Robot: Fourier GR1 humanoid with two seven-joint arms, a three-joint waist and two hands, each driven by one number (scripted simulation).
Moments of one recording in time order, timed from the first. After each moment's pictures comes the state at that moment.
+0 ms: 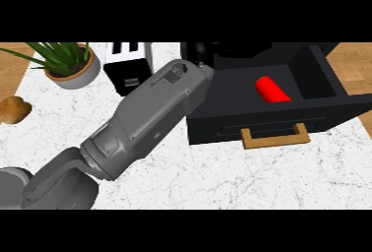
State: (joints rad) left arm -1.38 0.00 -0.62 -0.48 0.95 0.80 -0.16; right arm 0.31 -0.03 -0.64 -2.30 -0.52 0.43 0.33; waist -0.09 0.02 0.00
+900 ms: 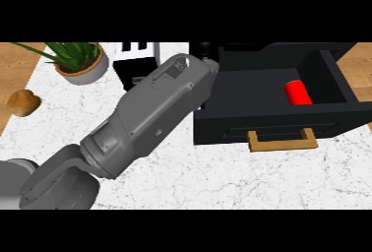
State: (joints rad) left arm -1.41 0.00 -0.61 -0.48 1.04 0.79 -0.29; right arm 0.15 -0.10 -0.54 -2.42 -0.08 0.51 0.12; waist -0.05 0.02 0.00
